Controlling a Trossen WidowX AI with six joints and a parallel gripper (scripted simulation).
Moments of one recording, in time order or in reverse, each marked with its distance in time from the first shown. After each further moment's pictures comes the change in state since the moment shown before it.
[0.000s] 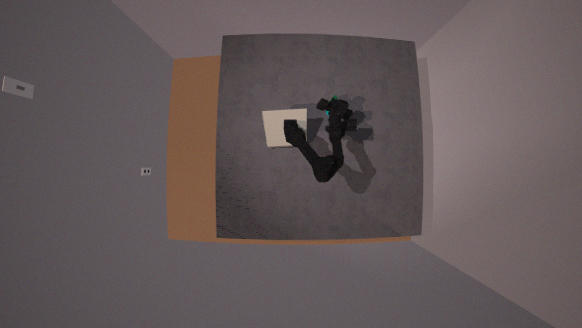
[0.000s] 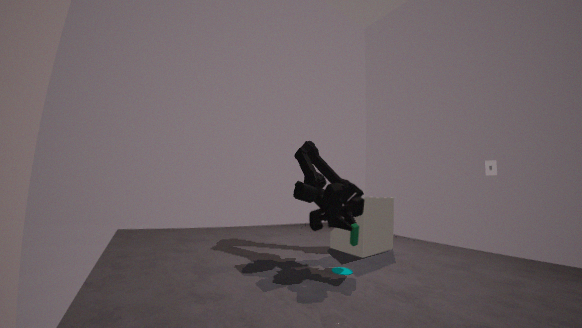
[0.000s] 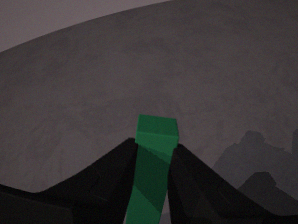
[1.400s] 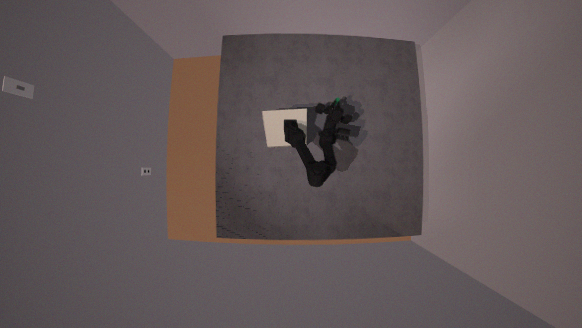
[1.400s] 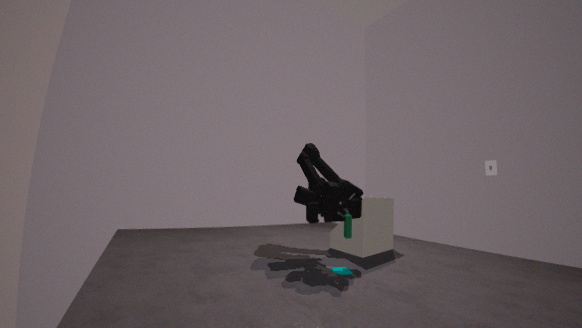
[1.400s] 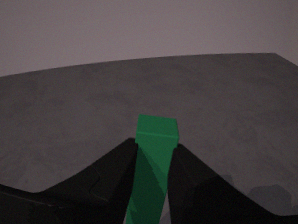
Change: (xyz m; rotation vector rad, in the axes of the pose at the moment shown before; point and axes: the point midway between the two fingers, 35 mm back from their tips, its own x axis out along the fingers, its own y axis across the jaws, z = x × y) arm -0.026 0.000 0.005 -0.145 -0.268 -0.125
